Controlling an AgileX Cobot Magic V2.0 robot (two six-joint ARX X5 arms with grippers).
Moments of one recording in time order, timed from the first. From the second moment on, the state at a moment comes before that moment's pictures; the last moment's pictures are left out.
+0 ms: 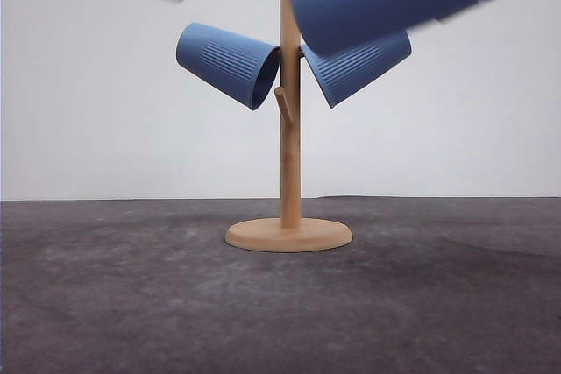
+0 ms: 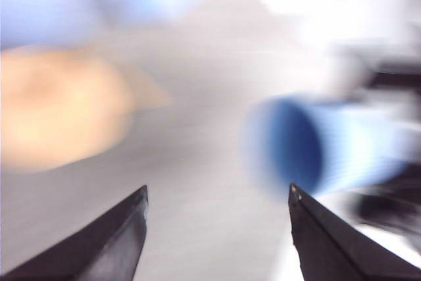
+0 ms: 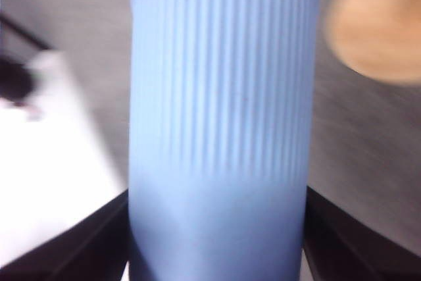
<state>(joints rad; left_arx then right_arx) -0.31 1.39 1.39 -0.84 0.59 0.01 0.46 1.14 1.14 -0.96 -0.47 -0.12</state>
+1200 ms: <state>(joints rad) -0.30 1.39 1.39 -0.90 0.20 0.03 0.60 1.60 1.46 -0.83 -0.14 0.26</state>
